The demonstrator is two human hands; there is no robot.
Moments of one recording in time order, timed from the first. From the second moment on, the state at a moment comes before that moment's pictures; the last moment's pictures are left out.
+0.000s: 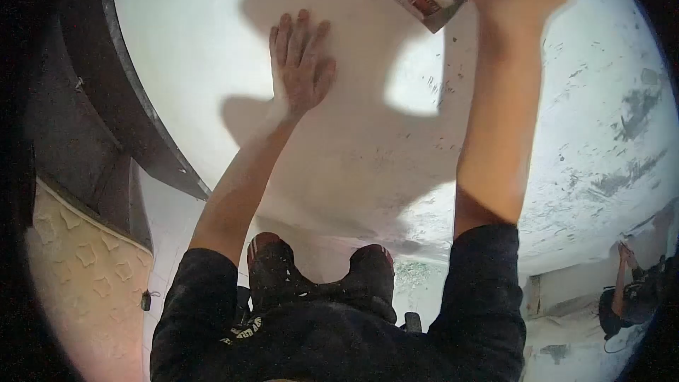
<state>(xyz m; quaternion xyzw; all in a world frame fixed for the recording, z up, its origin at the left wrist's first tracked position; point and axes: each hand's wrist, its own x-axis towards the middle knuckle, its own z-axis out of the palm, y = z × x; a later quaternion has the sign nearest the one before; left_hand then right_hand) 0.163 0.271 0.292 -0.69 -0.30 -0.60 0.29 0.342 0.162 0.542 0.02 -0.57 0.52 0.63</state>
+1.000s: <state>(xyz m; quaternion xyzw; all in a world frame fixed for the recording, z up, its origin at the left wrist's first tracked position) 0.163 0.266 0.294 -0.70 -0.35 -0.55 0.28 0.312 0.122 0.531 0.00 -0.57 0.17 0.81</state>
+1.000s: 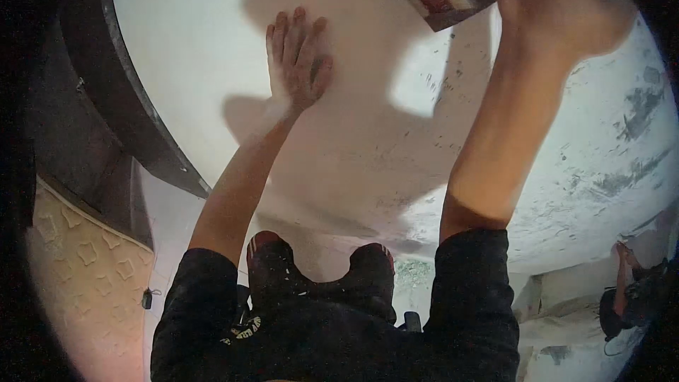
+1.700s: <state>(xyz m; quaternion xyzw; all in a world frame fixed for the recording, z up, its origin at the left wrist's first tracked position) 0.164 0.270 0.293 -0.69 -0.31 -0.59 0.29 0.396 0.114 0.530 -0.03 -0.67 0.20 0.71</state>
